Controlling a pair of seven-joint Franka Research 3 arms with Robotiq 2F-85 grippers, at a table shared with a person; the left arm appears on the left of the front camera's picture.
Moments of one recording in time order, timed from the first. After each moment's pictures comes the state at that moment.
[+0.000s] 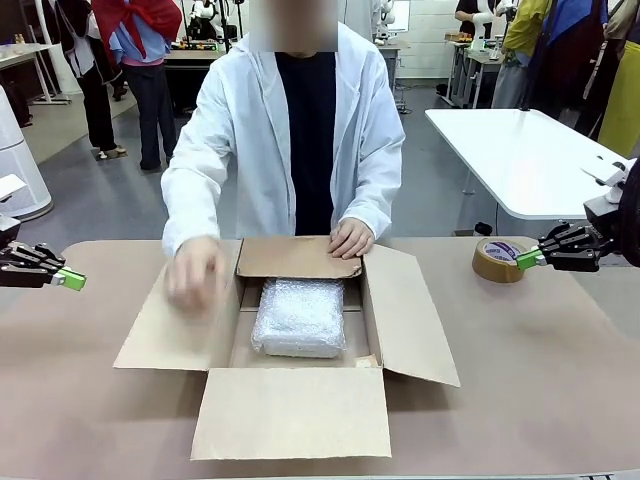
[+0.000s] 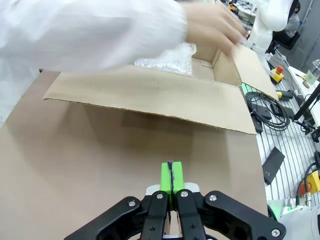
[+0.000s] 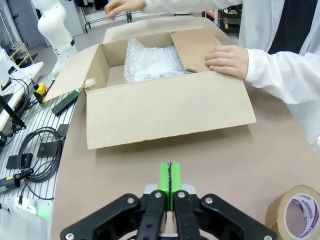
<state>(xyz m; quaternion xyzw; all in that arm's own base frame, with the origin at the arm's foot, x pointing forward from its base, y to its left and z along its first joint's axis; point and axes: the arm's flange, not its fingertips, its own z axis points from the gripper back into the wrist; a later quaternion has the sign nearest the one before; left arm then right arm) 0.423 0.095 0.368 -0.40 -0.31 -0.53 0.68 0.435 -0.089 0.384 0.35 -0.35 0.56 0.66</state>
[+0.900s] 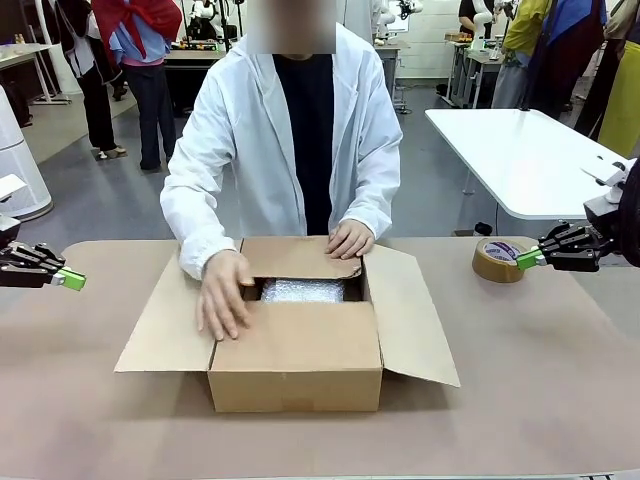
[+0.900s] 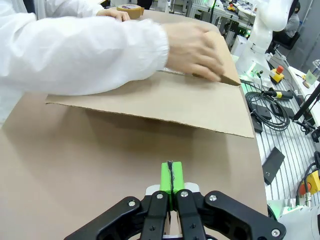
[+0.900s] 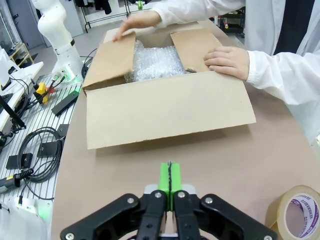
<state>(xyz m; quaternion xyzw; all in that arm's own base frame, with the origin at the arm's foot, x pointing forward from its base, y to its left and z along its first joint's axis) 0.423 0.095 0.368 -0.40 -0.31 -0.53 0.68 0.435 -0.089 0.384 0.35 -0.35 0.56 0.66</state>
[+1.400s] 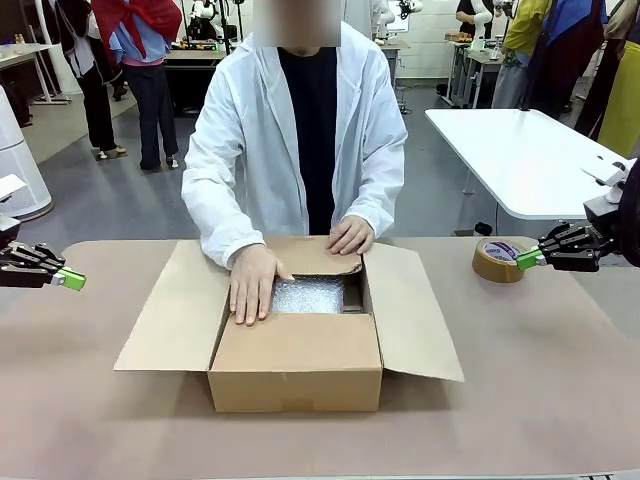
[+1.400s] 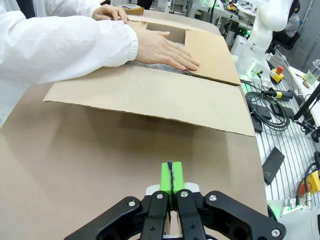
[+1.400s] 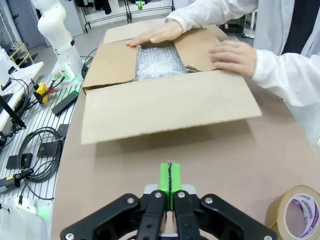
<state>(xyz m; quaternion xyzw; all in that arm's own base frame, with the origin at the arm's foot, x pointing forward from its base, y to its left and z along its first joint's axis) 0.423 0.095 0.368 -0.40 -0.31 -0.53 0.68 0.435 -0.089 0.384 0.35 -0.35 0.56 0.66</state>
